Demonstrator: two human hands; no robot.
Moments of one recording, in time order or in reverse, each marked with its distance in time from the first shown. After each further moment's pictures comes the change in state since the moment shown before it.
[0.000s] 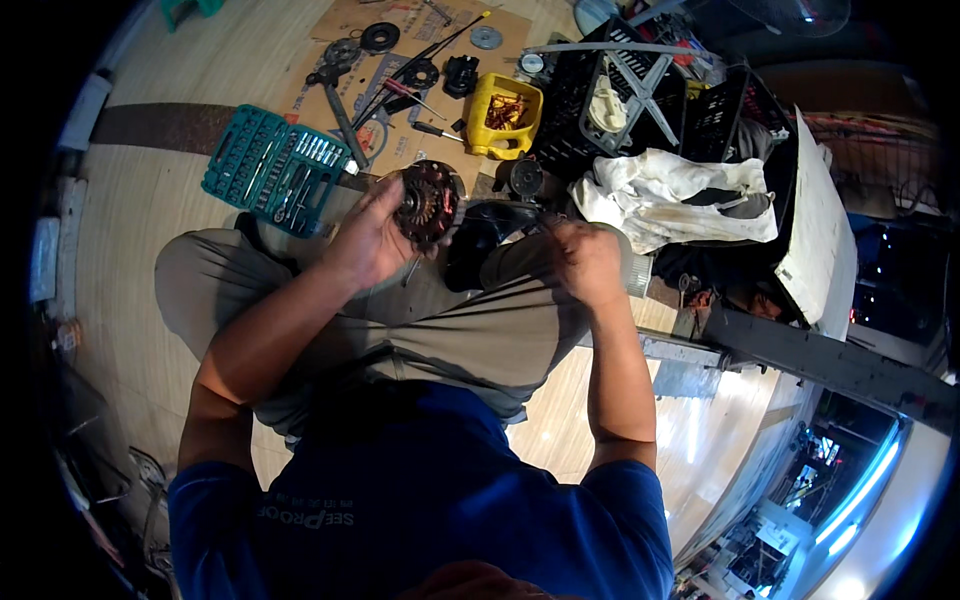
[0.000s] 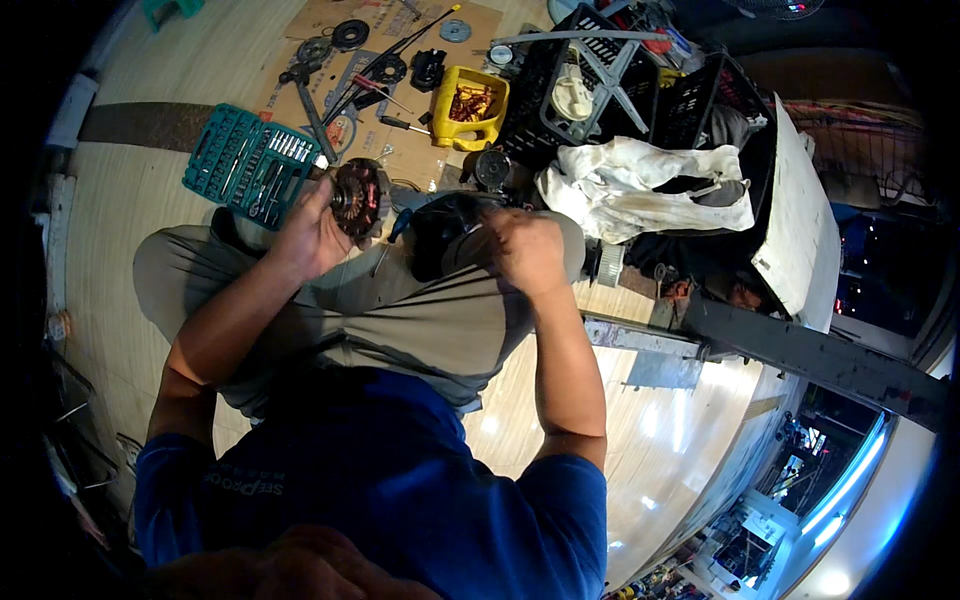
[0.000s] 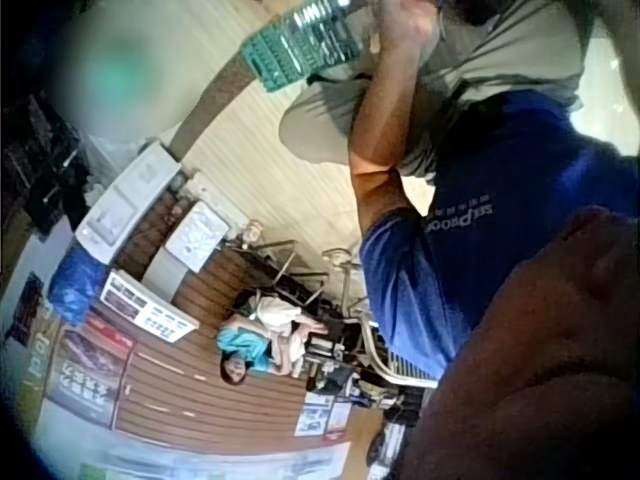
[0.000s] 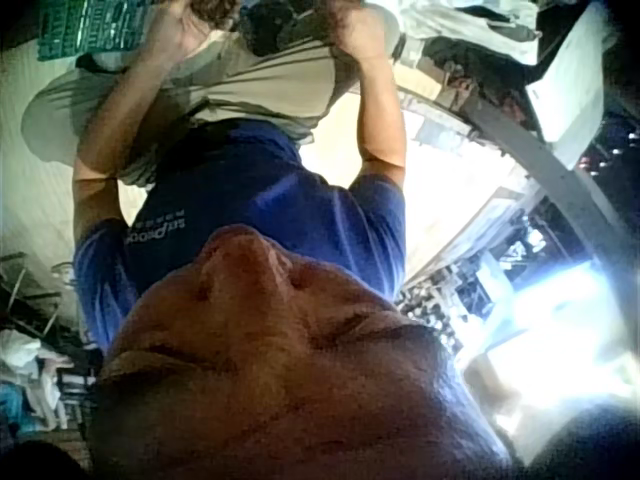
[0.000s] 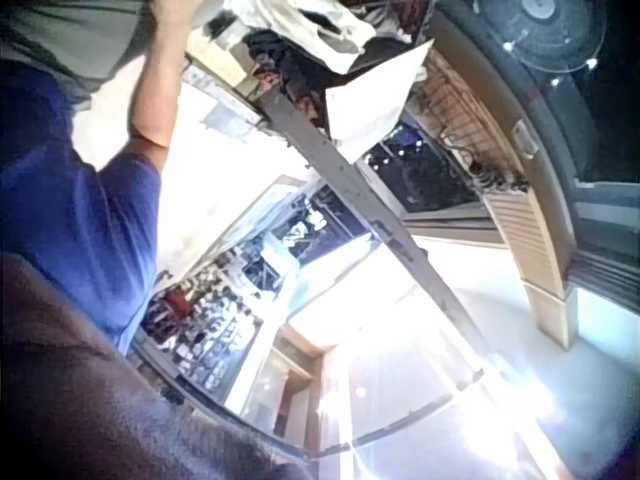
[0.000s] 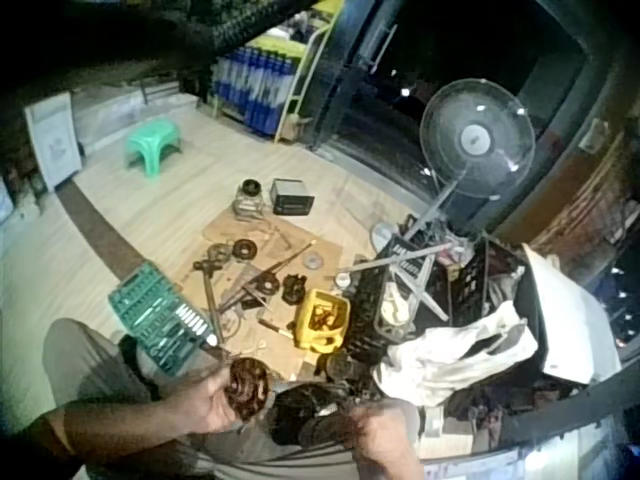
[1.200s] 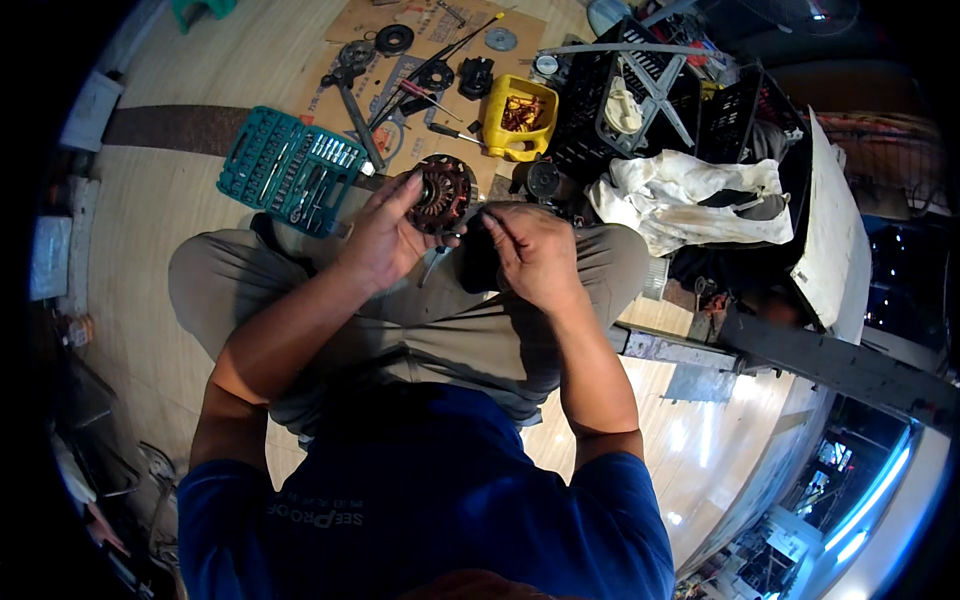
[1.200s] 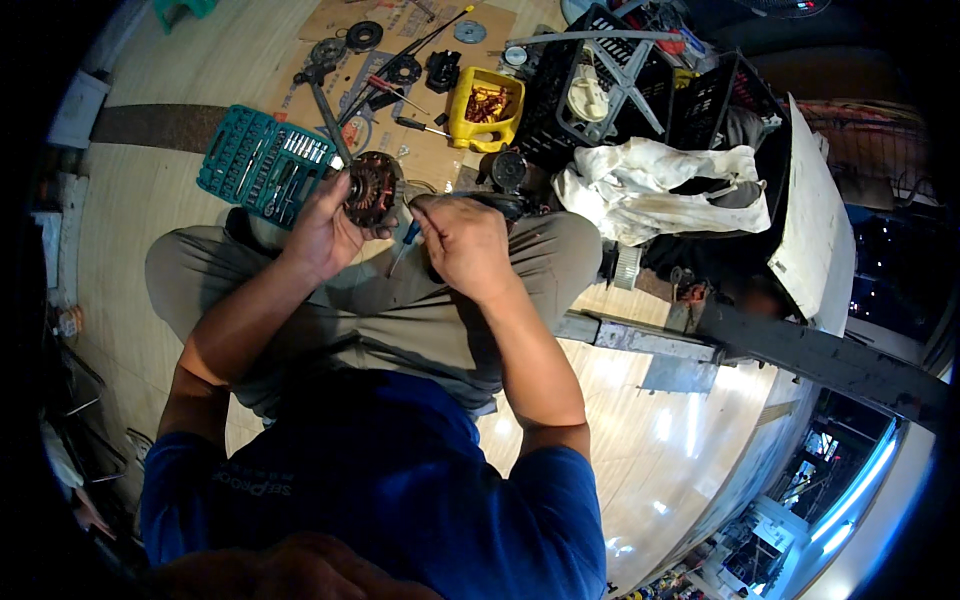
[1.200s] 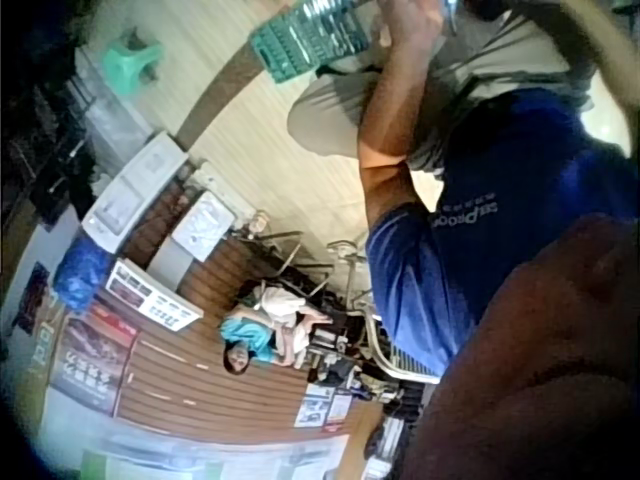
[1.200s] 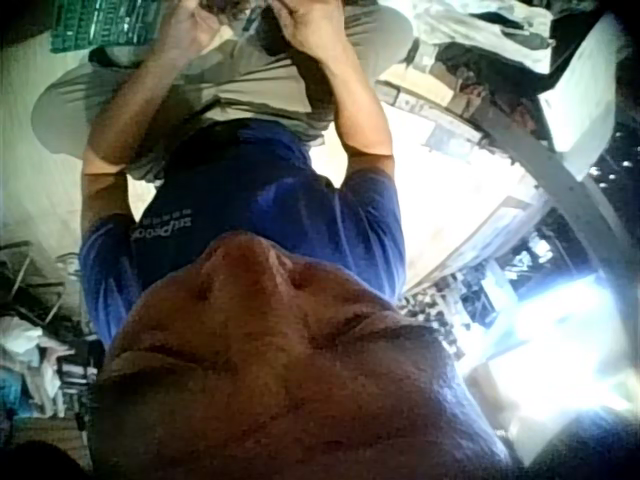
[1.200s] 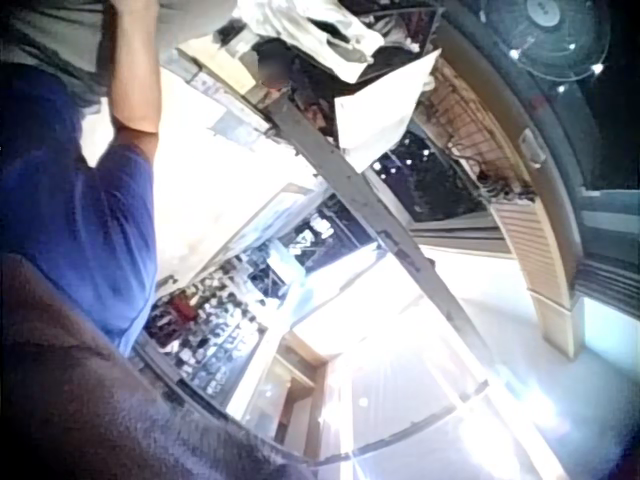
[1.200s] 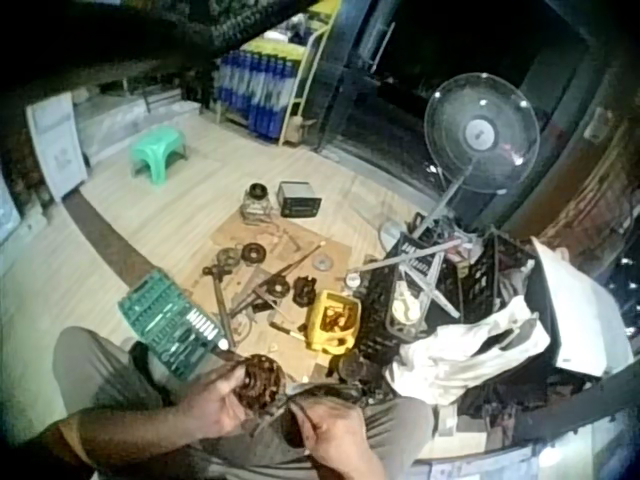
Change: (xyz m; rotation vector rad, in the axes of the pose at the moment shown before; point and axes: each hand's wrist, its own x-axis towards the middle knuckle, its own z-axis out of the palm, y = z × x) left_hand 0.001 0.001 -0.007 0.137 0.016 0.072; right_hand 0.040 -0.073 0.028 0.385 0.244 -0.097
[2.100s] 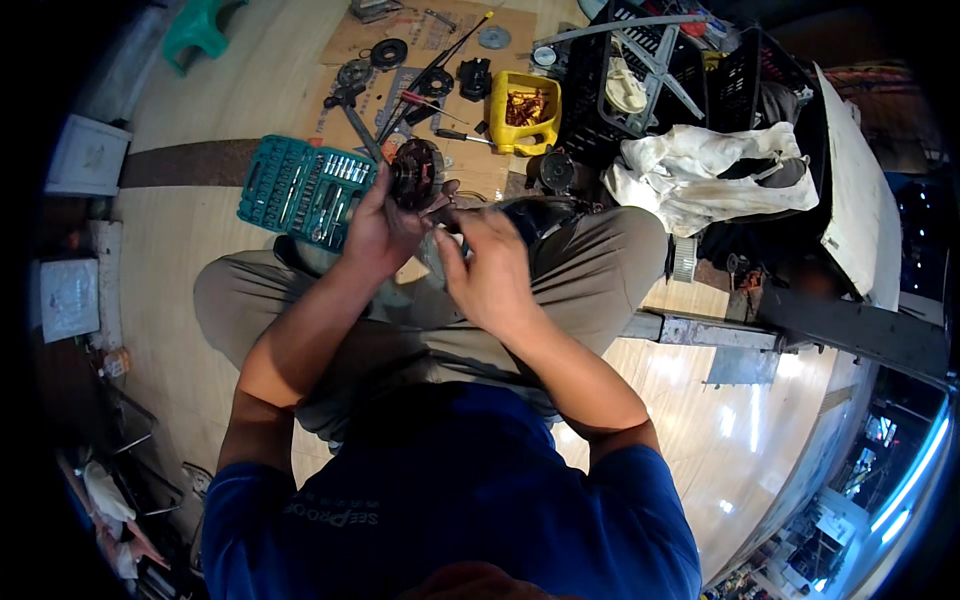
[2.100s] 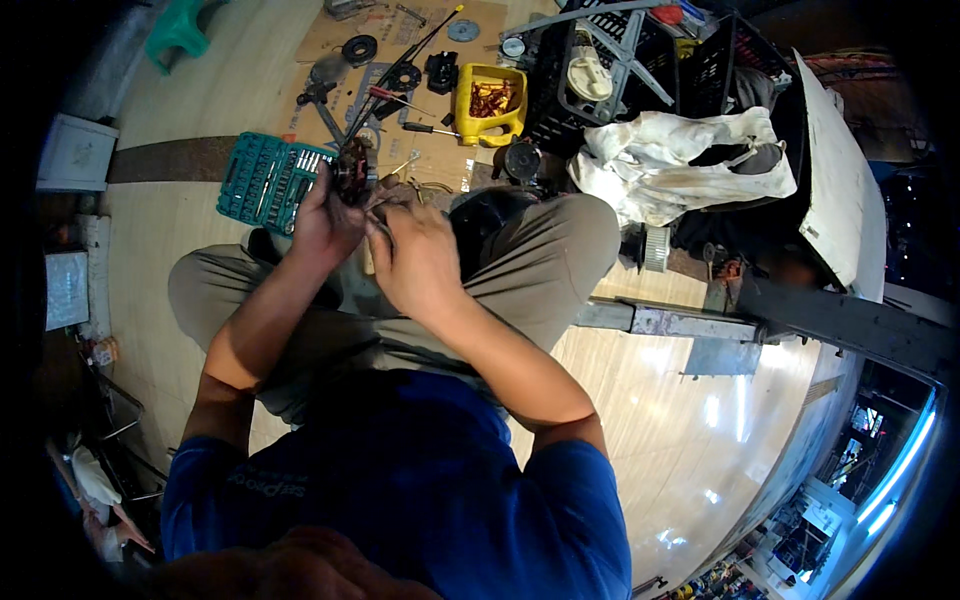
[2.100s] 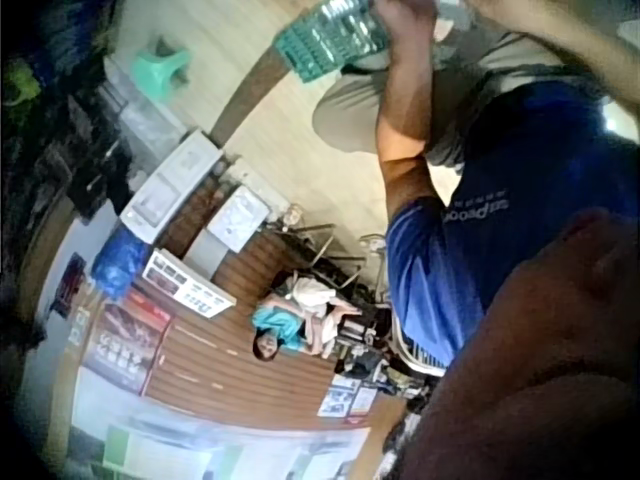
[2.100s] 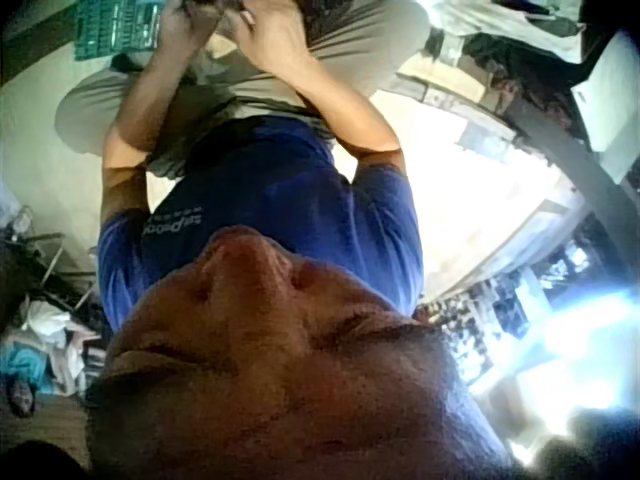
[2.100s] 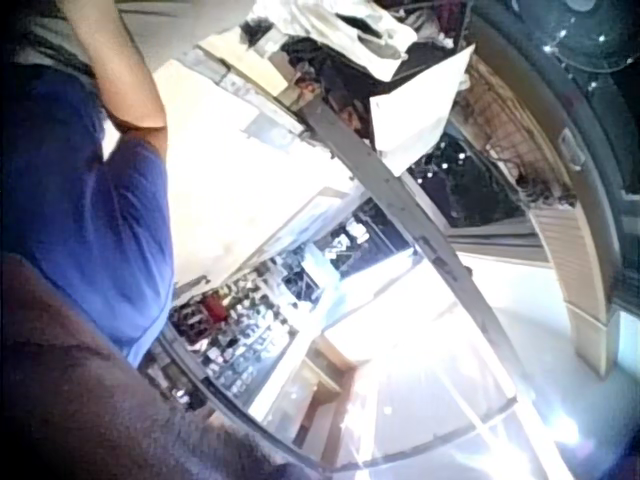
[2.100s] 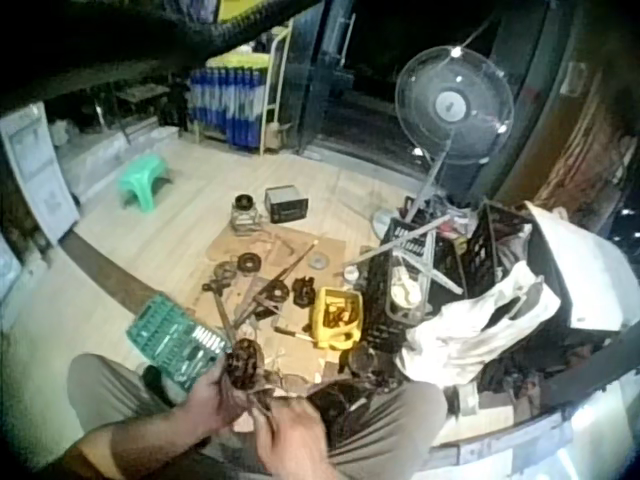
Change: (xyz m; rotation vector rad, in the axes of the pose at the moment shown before) left_hand 0.021 -0.001 -0.001 -0.151 0.170 -0.018; right_hand -0.011 -0.044 0.033 0.112 0.147 0.219
